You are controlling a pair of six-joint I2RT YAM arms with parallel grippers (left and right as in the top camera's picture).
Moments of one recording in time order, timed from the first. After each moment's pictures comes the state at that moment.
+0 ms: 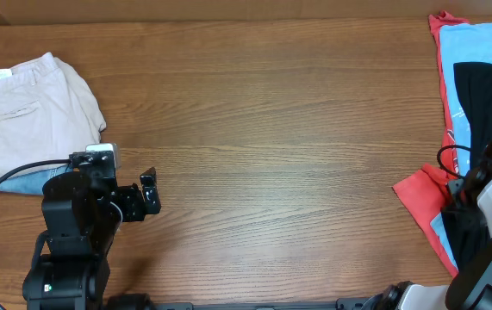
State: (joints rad) left arm 0.04 0.71 0.86 -0.82 0.08 -0.10; right arm -0.58 1.56 0.82 -0.60 0.27 0.80
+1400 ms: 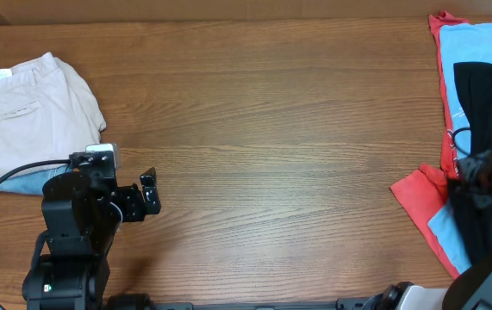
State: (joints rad) left arm 0.04 0.71 0.86 -0.82 0.08 -0.10; right arm -0.58 1.52 1.05 -0.77 0.08 0.69
